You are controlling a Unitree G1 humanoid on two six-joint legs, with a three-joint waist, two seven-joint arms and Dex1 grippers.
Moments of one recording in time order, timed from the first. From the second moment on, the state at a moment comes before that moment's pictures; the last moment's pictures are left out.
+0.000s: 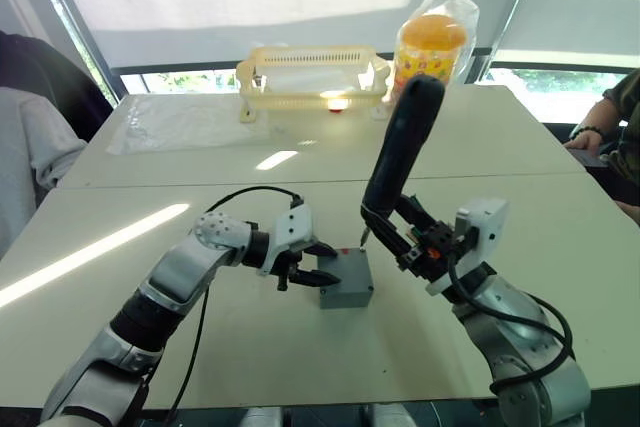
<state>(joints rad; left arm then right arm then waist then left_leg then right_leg) -0.60 0.57 -0.37 -0.12 -0.27 0.49 -1.14 -0.08 -0.18 -0.06 -0.76 0.37 0.55 0.44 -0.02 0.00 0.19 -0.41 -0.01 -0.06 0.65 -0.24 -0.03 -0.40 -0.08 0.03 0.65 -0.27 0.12</state>
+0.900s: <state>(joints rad) -0.60 0.56 -0.37 -0.12 -0.27 0.49 -1.13 -0.05 -0.26 -0.01 -0.62 0.36 0.39 0.44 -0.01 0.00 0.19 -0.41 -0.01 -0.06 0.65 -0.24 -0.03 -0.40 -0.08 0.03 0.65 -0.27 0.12</state>
